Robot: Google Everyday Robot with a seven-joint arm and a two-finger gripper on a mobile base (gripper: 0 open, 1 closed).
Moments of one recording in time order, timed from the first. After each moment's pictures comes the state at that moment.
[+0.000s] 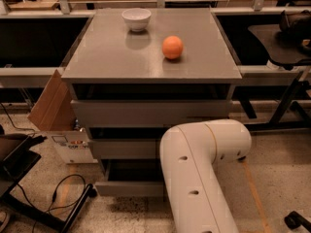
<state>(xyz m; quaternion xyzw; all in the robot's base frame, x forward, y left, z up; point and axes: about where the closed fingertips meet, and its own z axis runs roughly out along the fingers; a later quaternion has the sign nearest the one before) 0.628 -0.129 0.210 -0.60 0.79 -0.06 0.09</state>
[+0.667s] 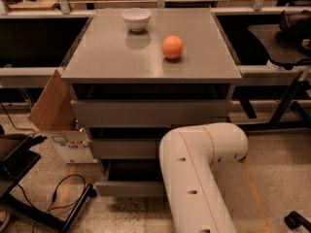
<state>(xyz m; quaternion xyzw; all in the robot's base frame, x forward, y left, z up) 0.613 -0.130 0.190 -0.59 0.80 -0.05 0.07</state>
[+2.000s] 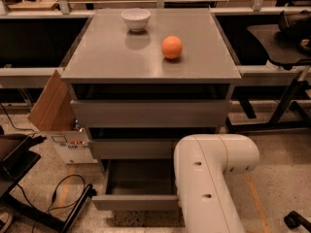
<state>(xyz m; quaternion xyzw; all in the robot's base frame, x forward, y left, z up) 0.570 -0.146 0.157 -0.56 0.83 -0.01 0.02</state>
